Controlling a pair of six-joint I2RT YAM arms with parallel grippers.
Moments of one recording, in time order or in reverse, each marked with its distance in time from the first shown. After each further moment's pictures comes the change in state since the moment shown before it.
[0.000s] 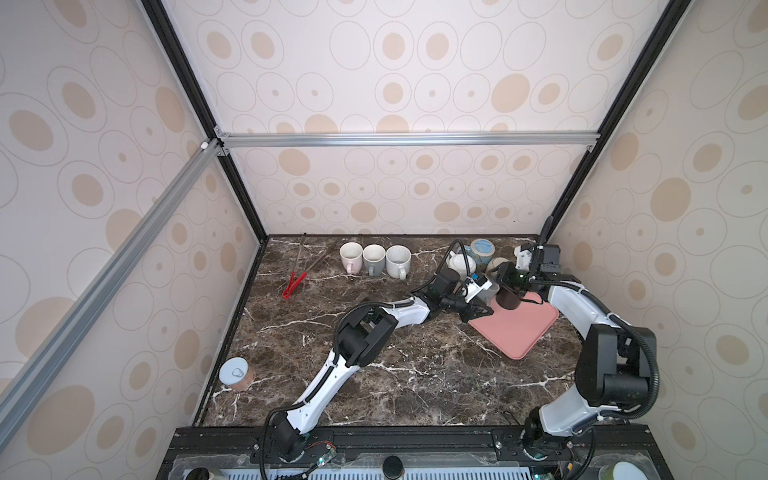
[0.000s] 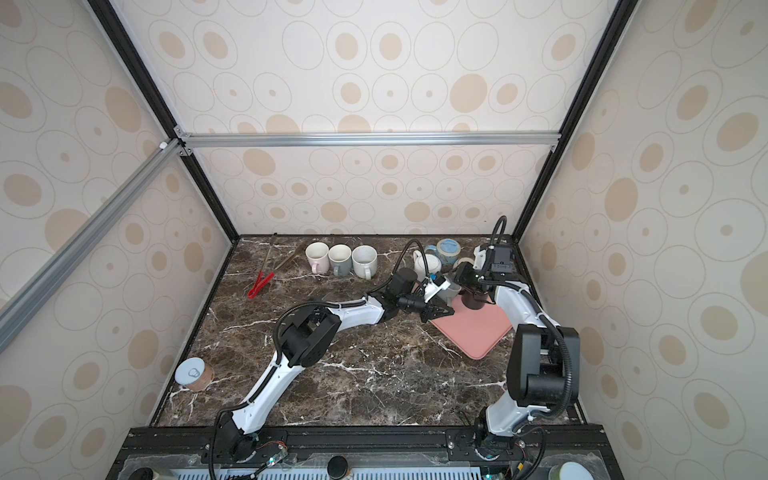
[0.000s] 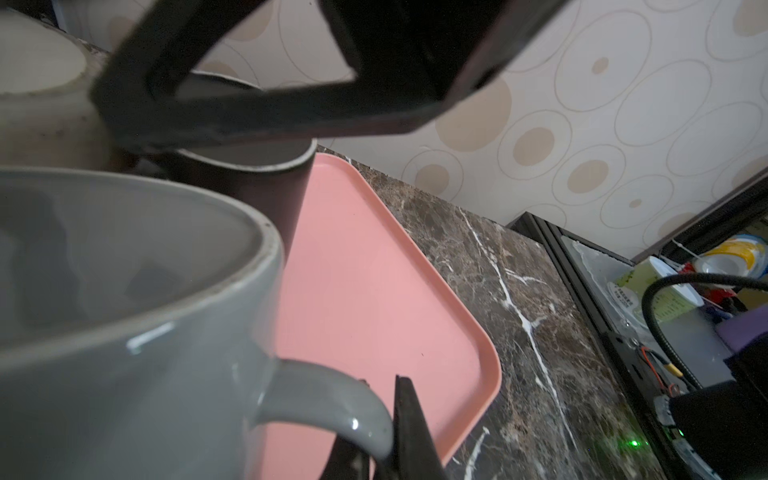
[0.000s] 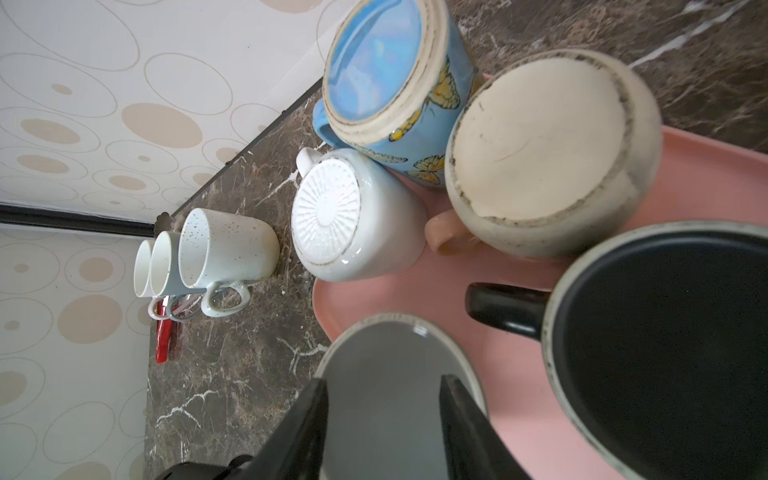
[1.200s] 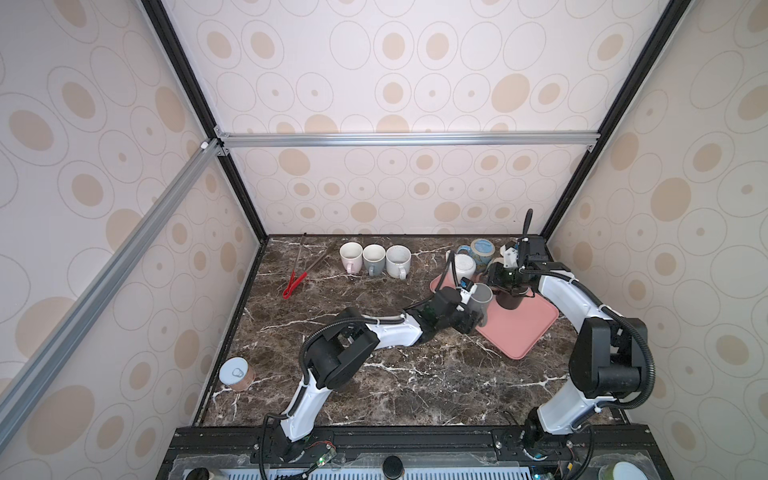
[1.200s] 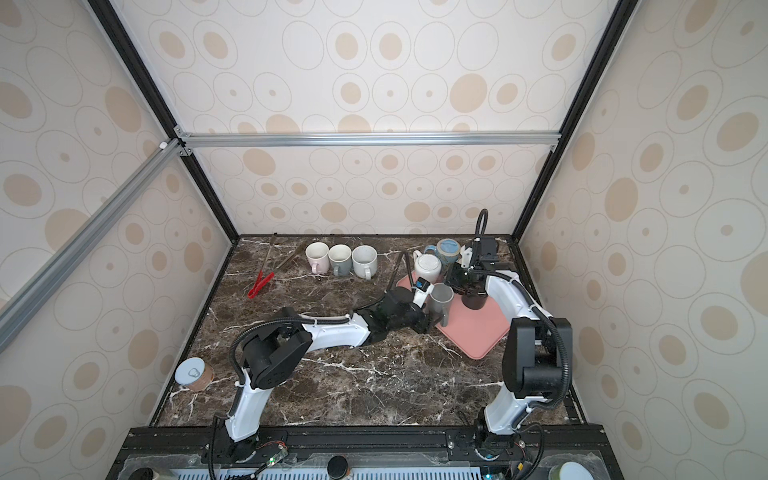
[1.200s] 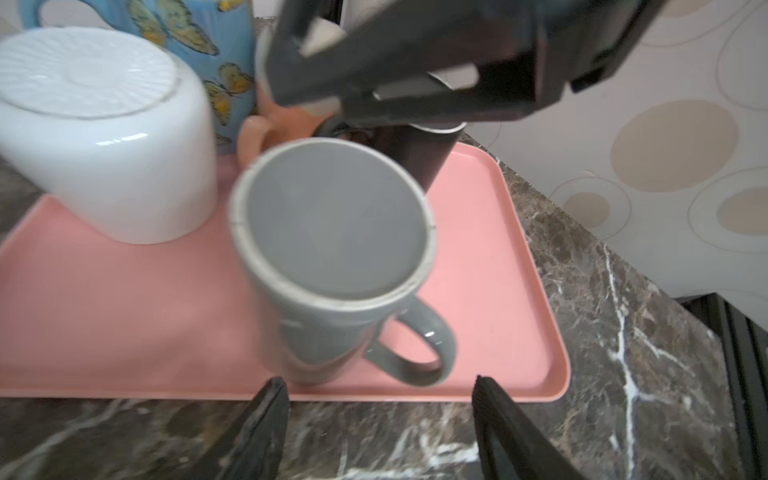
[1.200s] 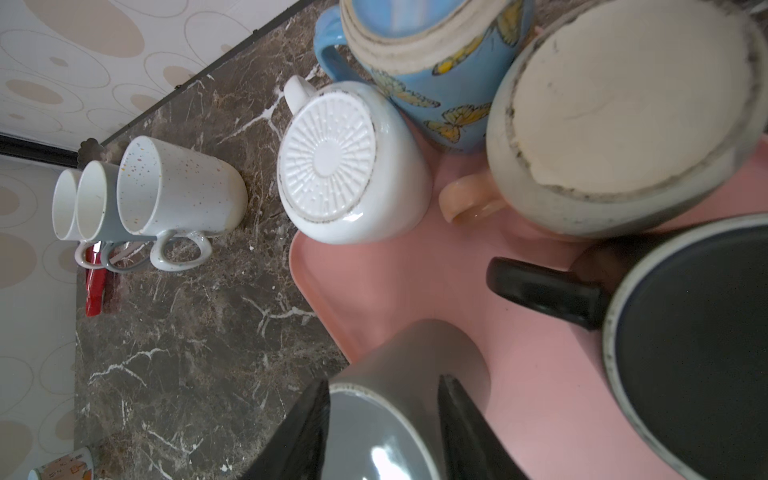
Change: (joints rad) left arm -0.176 -0.327 -0.332 -0.112 -0.771 -0.158; right arm 0.077 0.039 0.131 -0.217 0.101 -0.123
